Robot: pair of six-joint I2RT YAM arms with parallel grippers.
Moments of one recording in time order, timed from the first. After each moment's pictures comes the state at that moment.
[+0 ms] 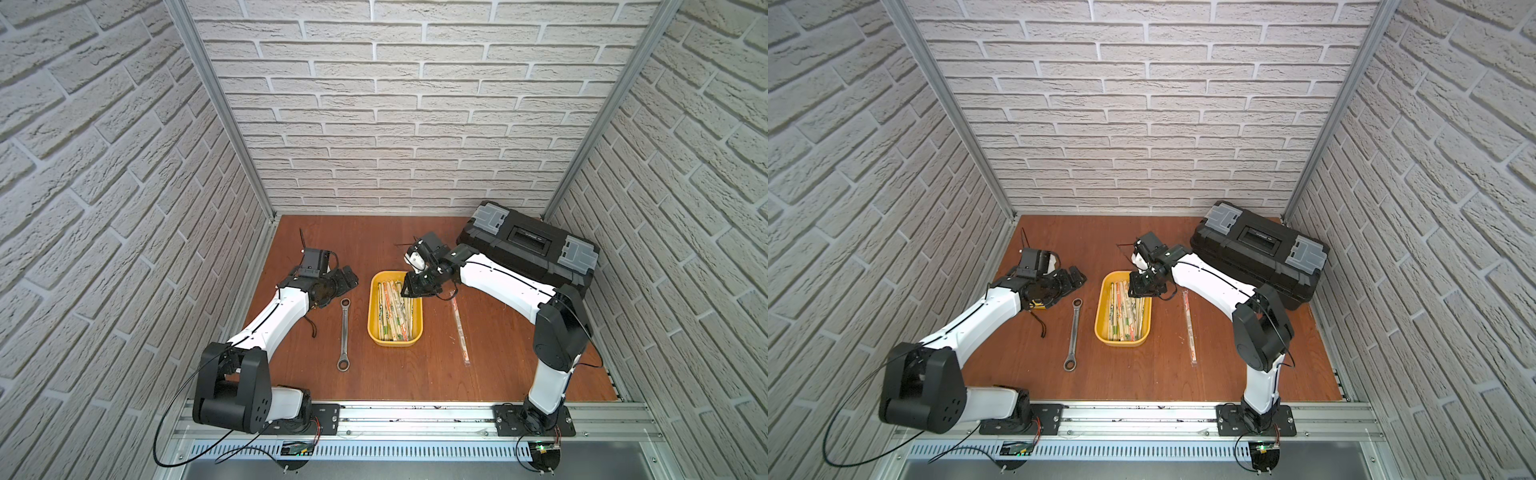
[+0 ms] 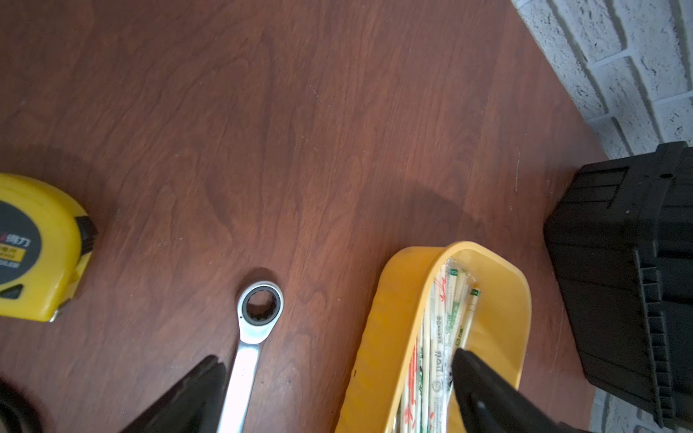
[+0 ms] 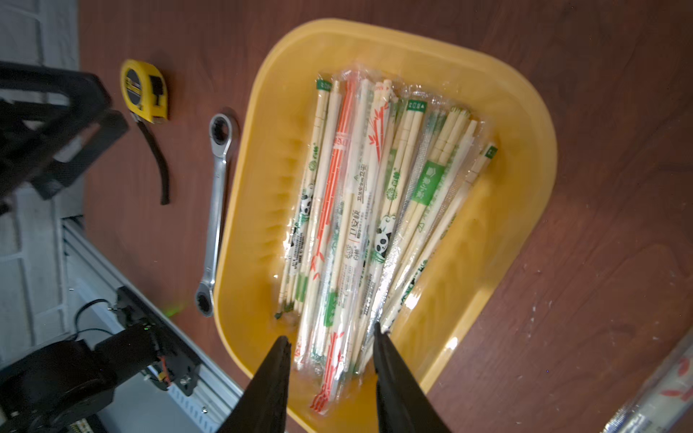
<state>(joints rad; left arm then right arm) -0.18 1.35 0.88 -0.47 0.21 -0.67 0.65 1.88 1.56 -0.87 -0.25 0.45</state>
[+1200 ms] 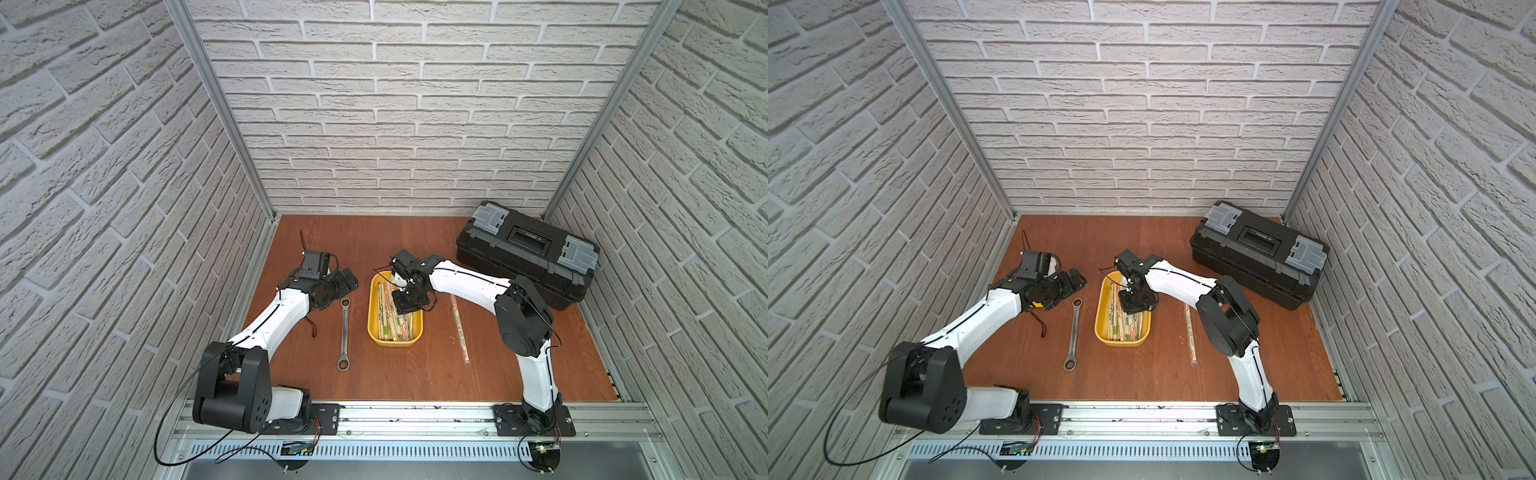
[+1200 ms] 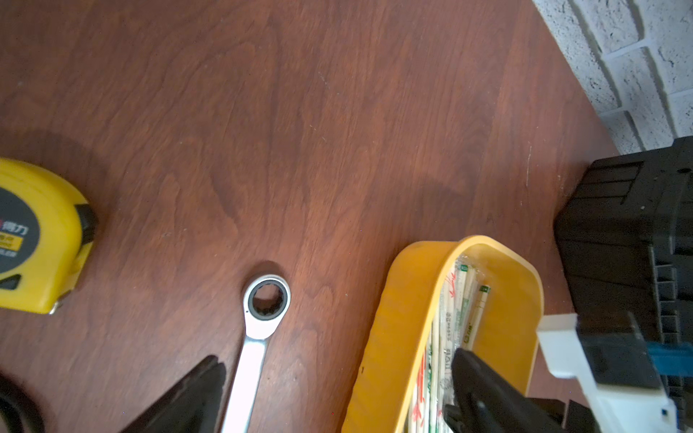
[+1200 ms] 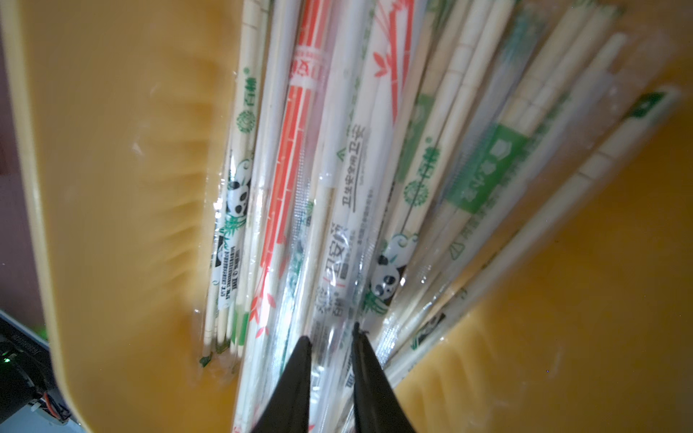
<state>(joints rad) -0.18 1.35 0.86 -0.47 0.21 -0.67 0.72 2.07 1.62 -0.92 -0.19 0.42</state>
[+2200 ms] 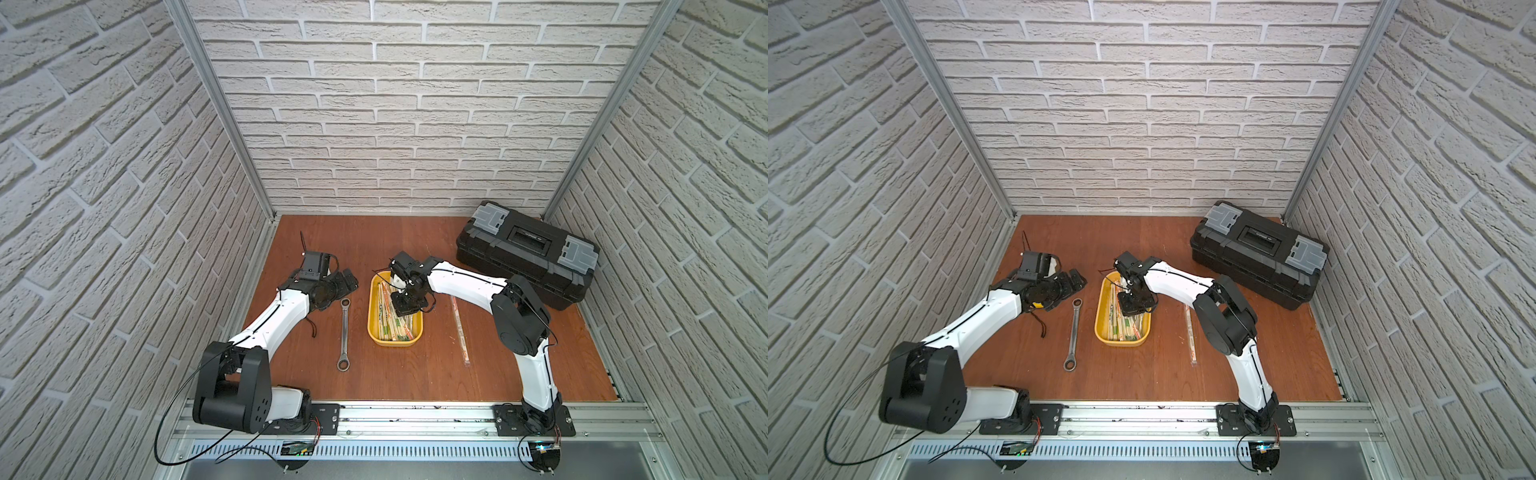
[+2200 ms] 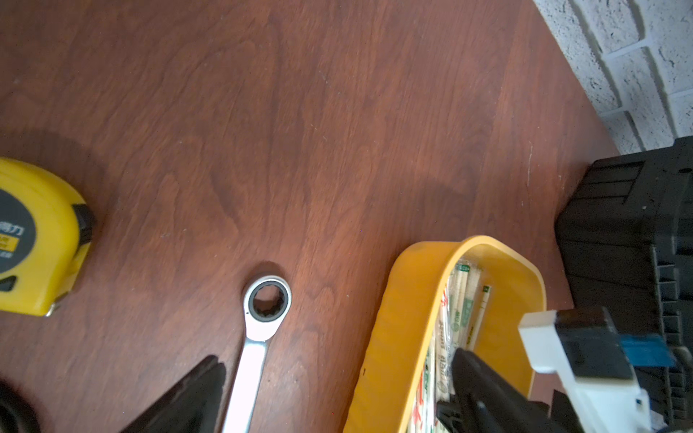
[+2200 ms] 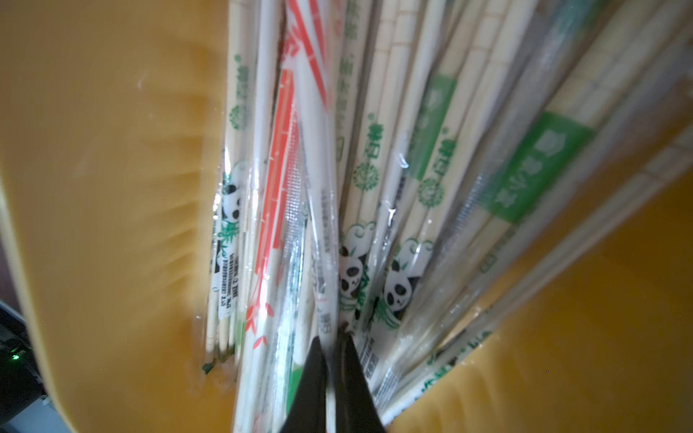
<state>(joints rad) -0.18 1.35 0.84 -0.45 0.21 -0.67 0.72 2.10 1.62 -0.90 -0.22 0.42</state>
